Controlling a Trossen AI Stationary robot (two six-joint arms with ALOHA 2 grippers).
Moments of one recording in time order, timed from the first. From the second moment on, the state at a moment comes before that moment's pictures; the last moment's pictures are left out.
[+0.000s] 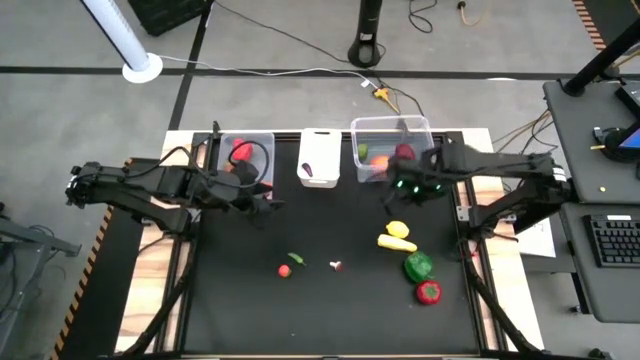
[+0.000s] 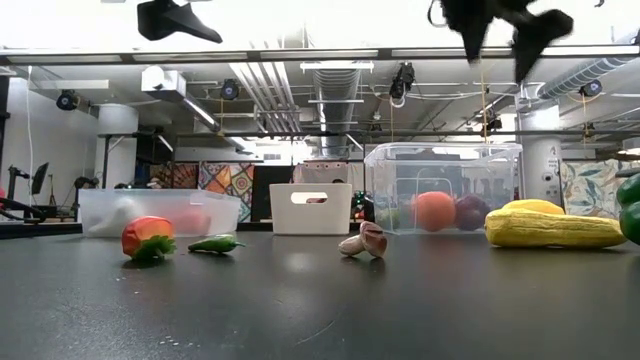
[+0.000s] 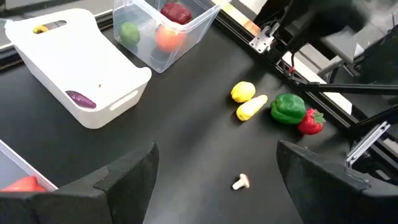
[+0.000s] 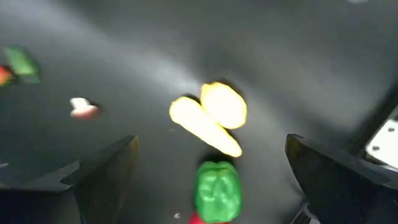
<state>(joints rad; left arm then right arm) -0.13 1.06 1.12 -0.68 -0.36 -0.76 -0.07 1.39 1.44 -1.43 -0.01 1.08</state>
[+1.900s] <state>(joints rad) -0.13 1.06 1.12 -0.73 -0.36 -0.66 -0.07 1.37 1.20 -0.89 0.11 1.18</state>
